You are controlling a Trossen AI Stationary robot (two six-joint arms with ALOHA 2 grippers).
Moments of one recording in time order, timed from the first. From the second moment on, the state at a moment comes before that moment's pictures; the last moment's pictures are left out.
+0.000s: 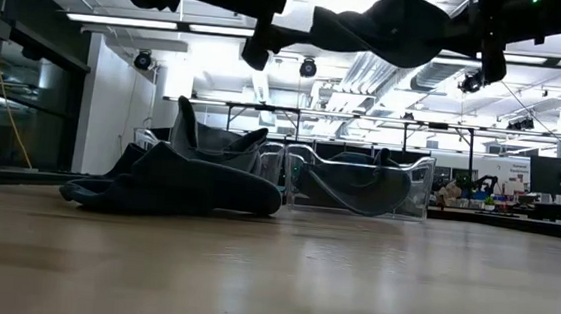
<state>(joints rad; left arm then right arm) -0.02 1.60 0.92 0.84 -0.53 -0.88 -0.11 0.57 0.44 0.13 0.47 0.35</state>
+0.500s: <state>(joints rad) 0.01 1.60 0.92 0.86 -0.59 -0.86 -0.17 0.68 0.44 0.25 0.37 0.38</state>
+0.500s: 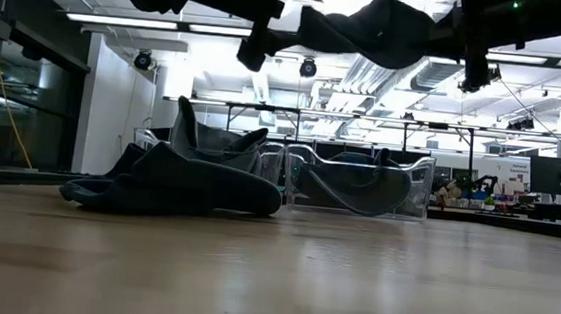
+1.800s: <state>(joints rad) 0.01 1.60 0.92 0.80 -0.75 -0.97 -0.18 0.85 0.44 0.41 0.25 0.44</state>
